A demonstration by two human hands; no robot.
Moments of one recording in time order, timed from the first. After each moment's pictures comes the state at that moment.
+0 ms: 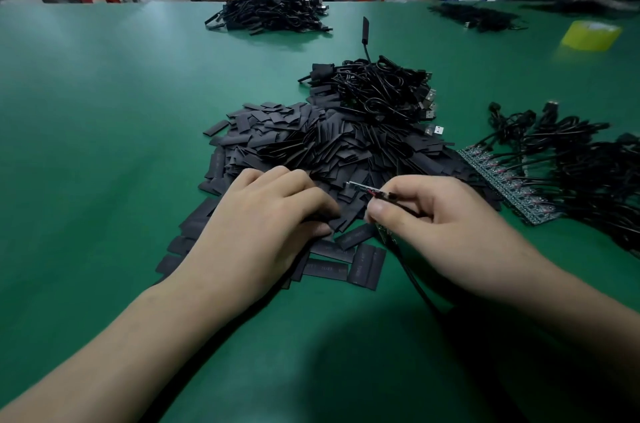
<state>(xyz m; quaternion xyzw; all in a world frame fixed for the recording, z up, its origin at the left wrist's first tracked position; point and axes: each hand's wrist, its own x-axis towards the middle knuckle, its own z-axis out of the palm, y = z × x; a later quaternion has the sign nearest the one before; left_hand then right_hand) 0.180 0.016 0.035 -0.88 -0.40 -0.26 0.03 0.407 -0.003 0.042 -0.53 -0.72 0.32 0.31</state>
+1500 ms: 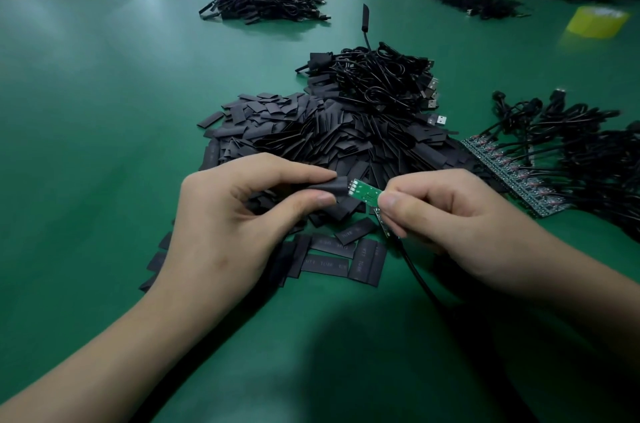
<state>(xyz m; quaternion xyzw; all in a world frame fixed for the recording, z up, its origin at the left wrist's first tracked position) 0.180 0.005 0.040 -0.73 -0.41 -0.50 -0.21 0.408 -0.008 0.058 -0.45 -0.76 0.38 0.29</state>
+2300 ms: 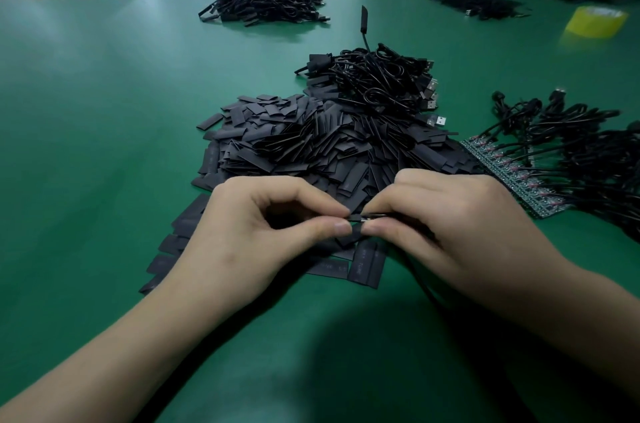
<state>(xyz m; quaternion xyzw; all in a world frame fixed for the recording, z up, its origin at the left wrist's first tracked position) 0.182 0.007 0.034 -0.72 -0.40 -0.42 -0.38 0.409 -0.012 0.051 -0.43 -0.87 -0.01 0.26</state>
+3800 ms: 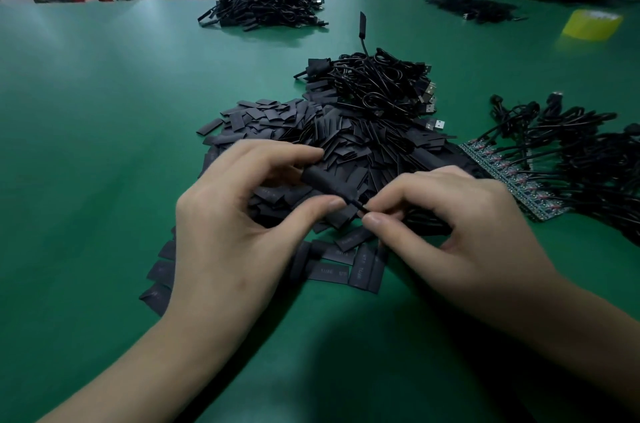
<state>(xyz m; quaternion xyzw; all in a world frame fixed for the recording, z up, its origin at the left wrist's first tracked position) 0.191 -0.005 0.046 -0.73 -0.44 -0.52 -0.11 0.400 -0.019 0.047 -0.45 -0.81 0.05 0.38</state>
